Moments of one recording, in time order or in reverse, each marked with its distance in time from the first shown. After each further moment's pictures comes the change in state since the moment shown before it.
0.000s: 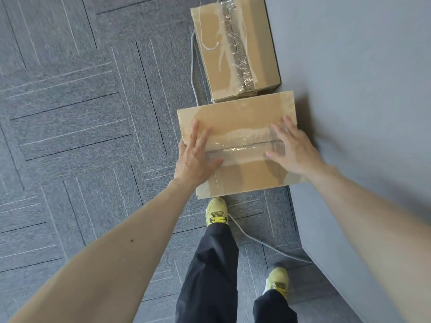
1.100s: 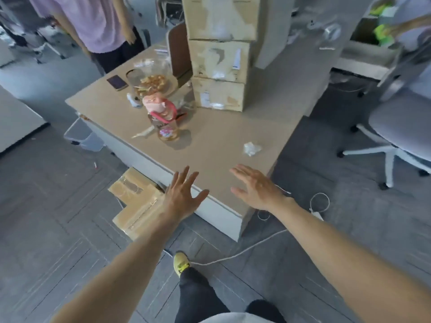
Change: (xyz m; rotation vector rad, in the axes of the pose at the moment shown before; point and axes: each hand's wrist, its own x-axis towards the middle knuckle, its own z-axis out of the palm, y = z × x) left_hand -0.563 0.396 -0.062 0.431 0.158 0.795; right_hand -0.756 0.054 -0.148 0.268 0.660 0.139
